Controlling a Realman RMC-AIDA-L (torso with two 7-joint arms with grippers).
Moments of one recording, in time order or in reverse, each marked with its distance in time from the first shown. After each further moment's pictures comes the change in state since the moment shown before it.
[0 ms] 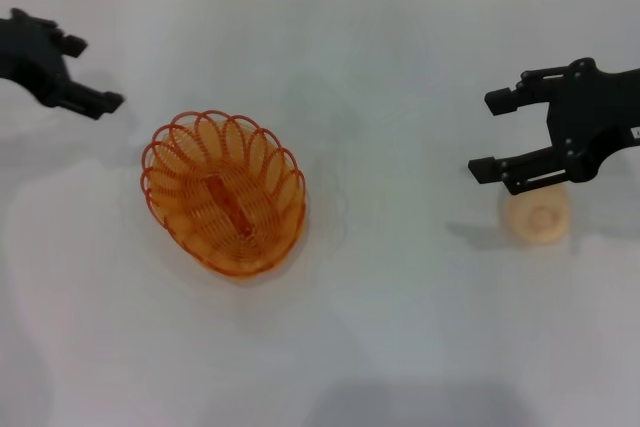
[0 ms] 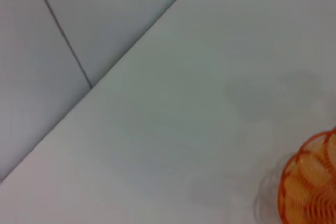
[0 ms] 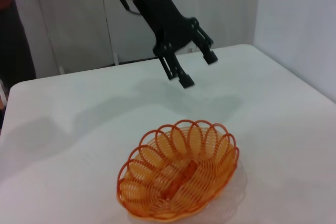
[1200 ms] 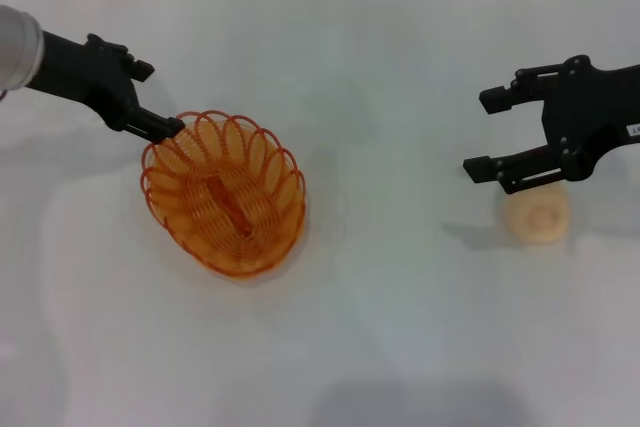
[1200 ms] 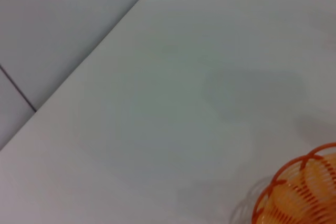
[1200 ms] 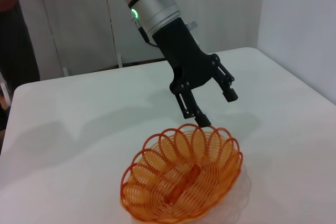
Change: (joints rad) left arm -0.034 -0.029 0.136 -0.142 -0.055 -0.130 0.026; right arm 0.010 0.003 0.001 -0.003 0.001 -0.009 0.005
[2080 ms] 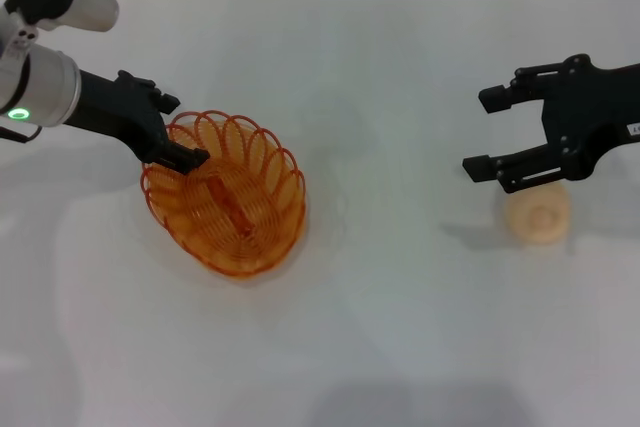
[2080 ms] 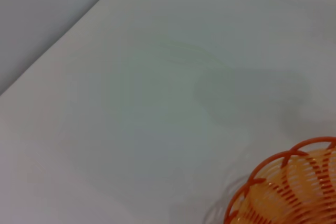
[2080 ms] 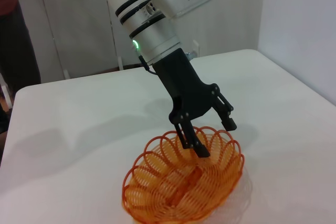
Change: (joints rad) left arm 0.014 -0.054 0.012 -0.064 0.013 -0.080 0.018; right arm -0.004 -0.001 -0.003 -0.010 0.006 -0.001 0.010
